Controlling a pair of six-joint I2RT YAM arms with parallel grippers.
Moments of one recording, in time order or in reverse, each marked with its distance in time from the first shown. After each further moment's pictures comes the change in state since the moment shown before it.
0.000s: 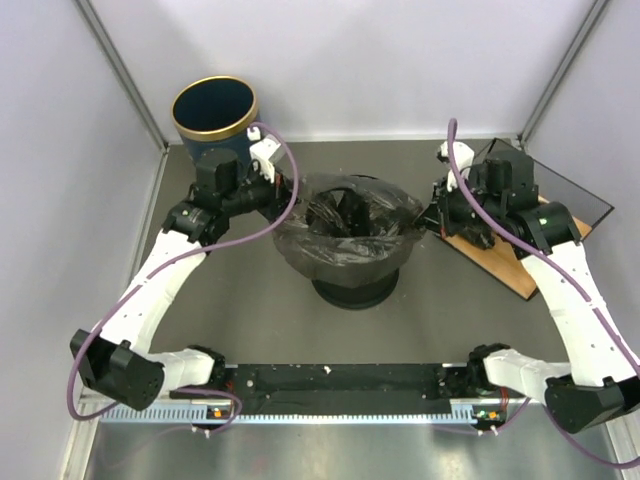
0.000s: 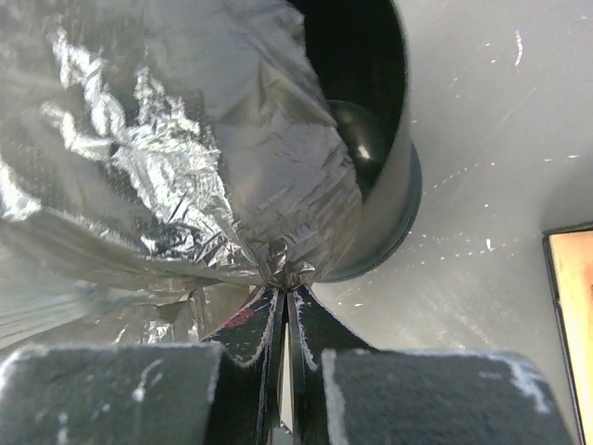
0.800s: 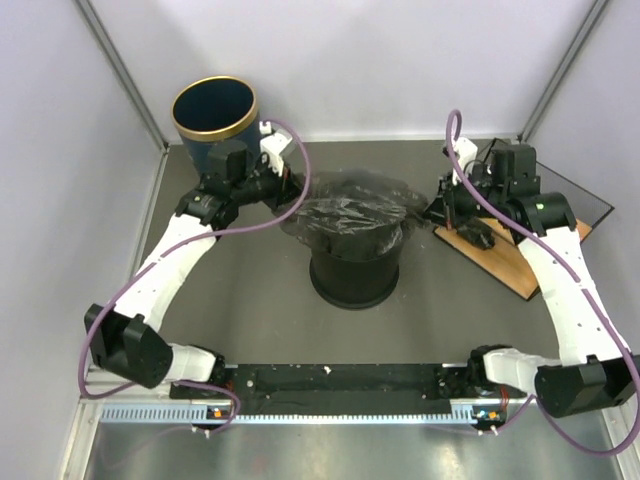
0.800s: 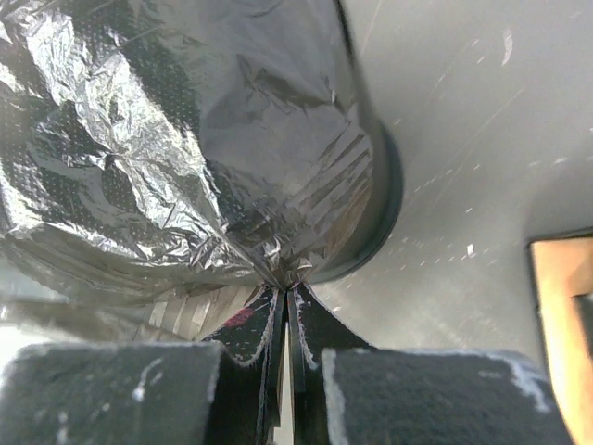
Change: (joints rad) left arm 0.009 0.152 0.081 0.058 -0.022 0.108; right arm -0.136 0.095 0.010 0.026 -0.102 -0.095
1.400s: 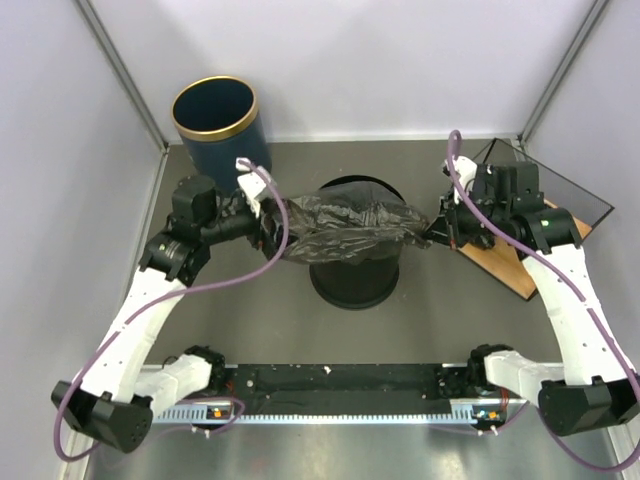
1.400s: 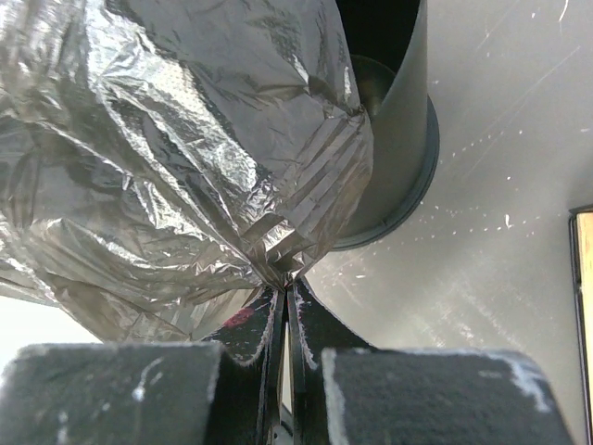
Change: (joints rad) left arm 0.015 -0.347 -0.212 -0.090 0.117 0.090; right arm 0.000 -0.121 -0.105 -0.092 -0.067 -0.054
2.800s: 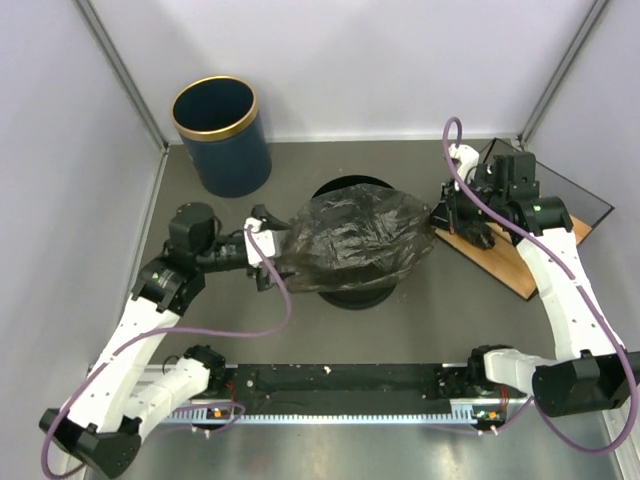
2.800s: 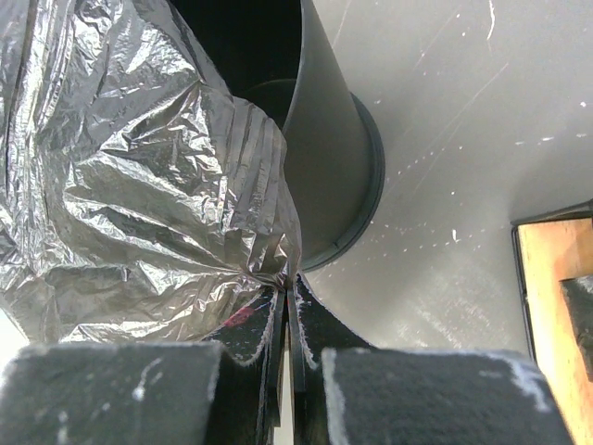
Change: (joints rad) left arm -0.046 -0.218 -0.135 -0.062 0.206 0.459; right arm -0.052 0.106 -0.006 0.102 0.038 -0.003
